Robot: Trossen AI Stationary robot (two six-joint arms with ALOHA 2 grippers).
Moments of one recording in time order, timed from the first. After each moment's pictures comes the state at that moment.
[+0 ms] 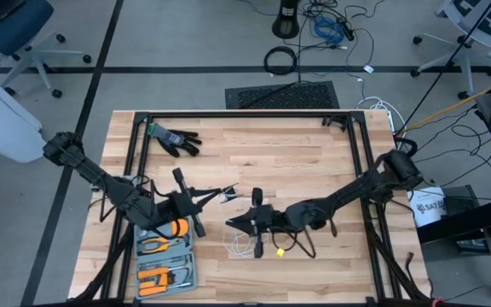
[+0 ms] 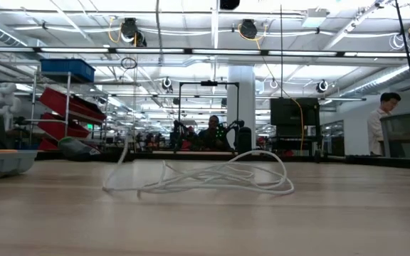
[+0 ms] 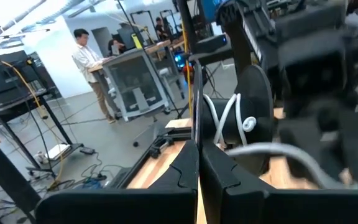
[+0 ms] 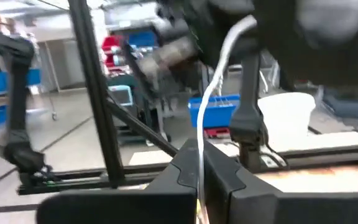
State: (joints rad) left arm -0.60 1.24 0.93 0.30 -1.00 0.28; right arm 0.40 1.78 1.06 0.85 0.39 0.11
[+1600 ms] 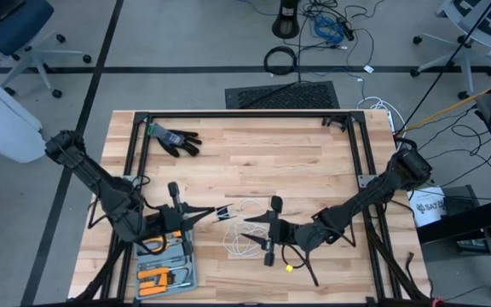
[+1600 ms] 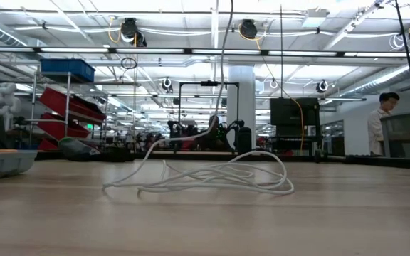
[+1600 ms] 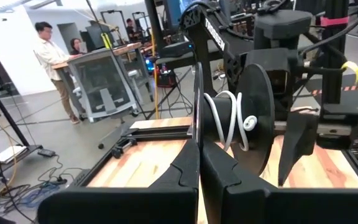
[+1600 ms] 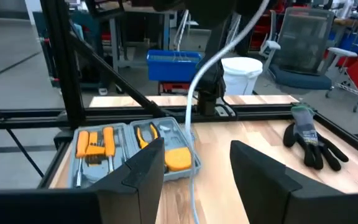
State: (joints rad) left arm -0.73 1.24 0.93 0.27 -1.00 0.16; right arm 0.55 1.67 1.06 0.46 0.71 0.10
